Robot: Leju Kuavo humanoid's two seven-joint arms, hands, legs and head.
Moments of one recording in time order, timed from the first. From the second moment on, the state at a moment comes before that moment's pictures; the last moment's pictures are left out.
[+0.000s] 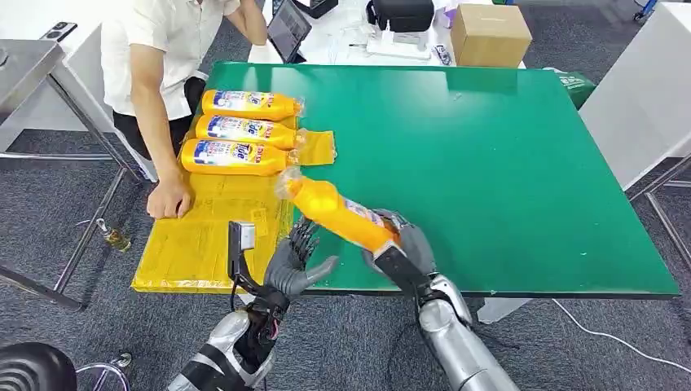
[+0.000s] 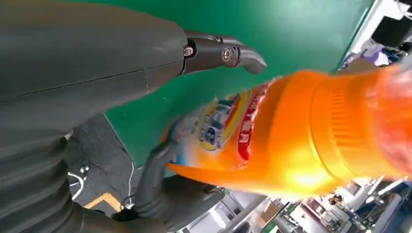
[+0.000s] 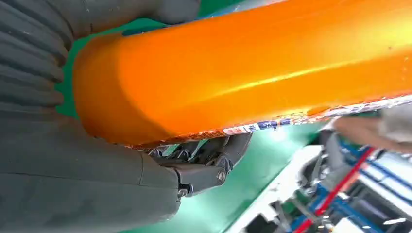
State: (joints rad) left arm -0.28 -0.19 -0.51 -1.08 0.57 0.07 -0.22; right arm -0.31 0.08 0.34 -0.93 0.46 -0.29 -0.56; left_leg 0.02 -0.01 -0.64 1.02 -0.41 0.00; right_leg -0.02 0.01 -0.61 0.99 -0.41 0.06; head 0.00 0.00
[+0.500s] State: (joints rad) left arm -0.27 -0.18 -0.51 -1.23 0.52 0.12 -0.31; right arm -0.27 0.11 0.48 -0.93 0.41 -0.31 -0.58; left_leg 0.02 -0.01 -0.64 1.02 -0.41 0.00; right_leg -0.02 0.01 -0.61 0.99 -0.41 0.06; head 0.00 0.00
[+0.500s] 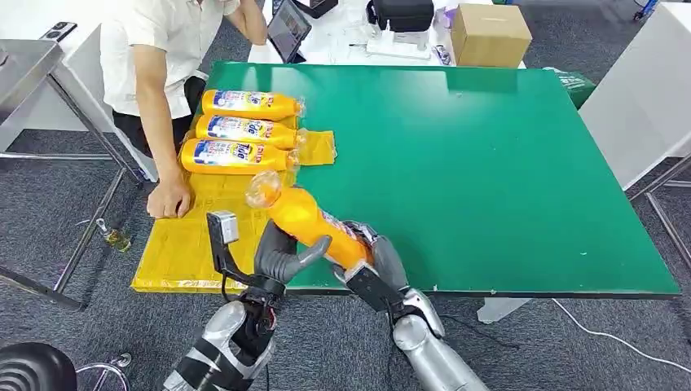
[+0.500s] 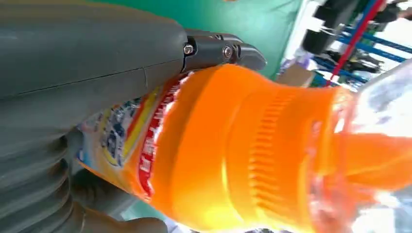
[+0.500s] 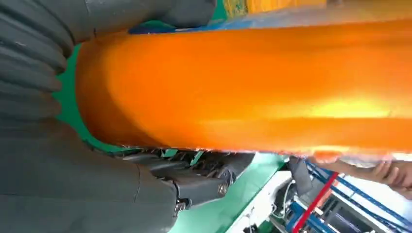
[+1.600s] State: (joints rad) left arm -0.35 -0.17 -0.57 -1.16 0.63 -0.05 -0.20; right arm -0.23 0.12 0.54 -0.99 0.40 -0.44 -0.61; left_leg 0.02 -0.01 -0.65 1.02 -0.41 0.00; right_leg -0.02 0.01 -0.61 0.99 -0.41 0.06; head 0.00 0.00
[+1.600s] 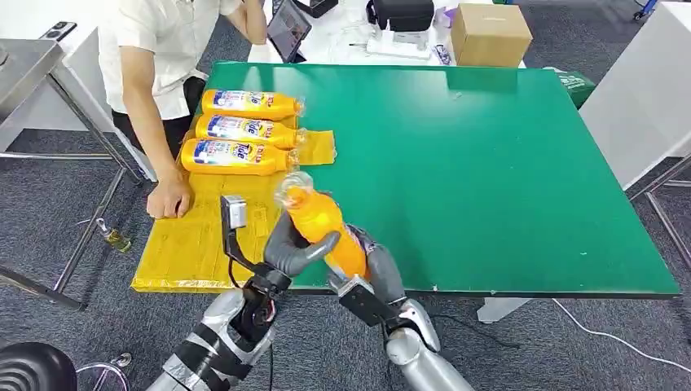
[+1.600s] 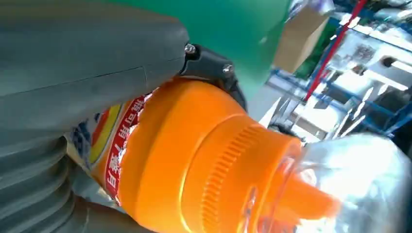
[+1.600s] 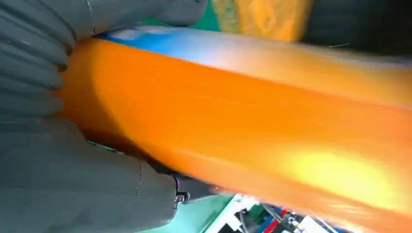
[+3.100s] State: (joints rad) left arm -0.50 -0.04 -0.49 -1.07 -0.43 0.59 -0.17; right arm -0.01 0.33 0.16 -1.61 0.77 -0.70 -0.69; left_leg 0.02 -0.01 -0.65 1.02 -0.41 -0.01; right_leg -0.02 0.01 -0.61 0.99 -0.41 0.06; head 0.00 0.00
